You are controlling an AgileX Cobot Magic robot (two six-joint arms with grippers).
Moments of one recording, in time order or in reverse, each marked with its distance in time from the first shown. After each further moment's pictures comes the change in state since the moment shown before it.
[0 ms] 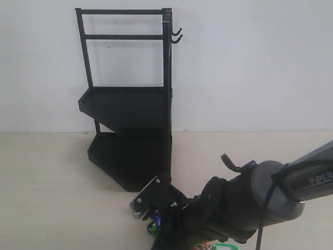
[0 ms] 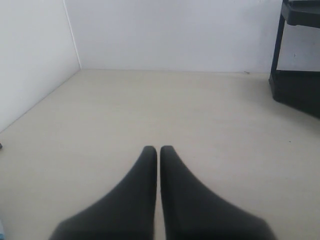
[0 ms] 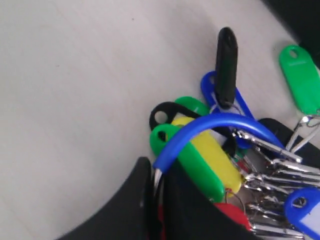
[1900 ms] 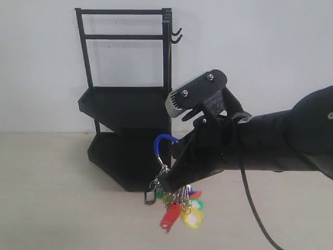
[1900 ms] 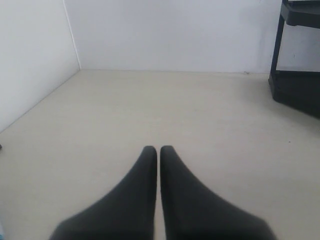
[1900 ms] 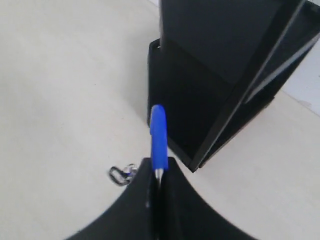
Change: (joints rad) left arm 0.000 0.000 0.000 0.000 0.000 0.000; right arm -0.062 -0.549 0.082 -0.107 0.088 0.131
